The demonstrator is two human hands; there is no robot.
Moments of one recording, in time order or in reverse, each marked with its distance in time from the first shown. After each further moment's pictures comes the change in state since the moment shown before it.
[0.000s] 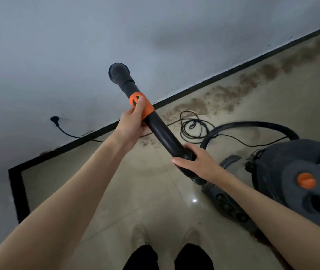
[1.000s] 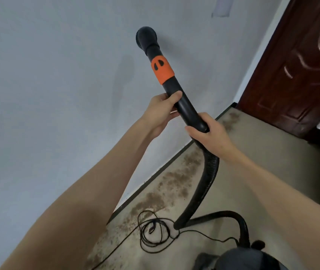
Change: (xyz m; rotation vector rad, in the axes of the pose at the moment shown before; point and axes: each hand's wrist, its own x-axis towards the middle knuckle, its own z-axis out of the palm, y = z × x) left_hand 0.053 0.326 0.448 0.172 -0.679 0.349; right_hand 0.057 -0.219 -0.473 -0.152 0.782 -0.379
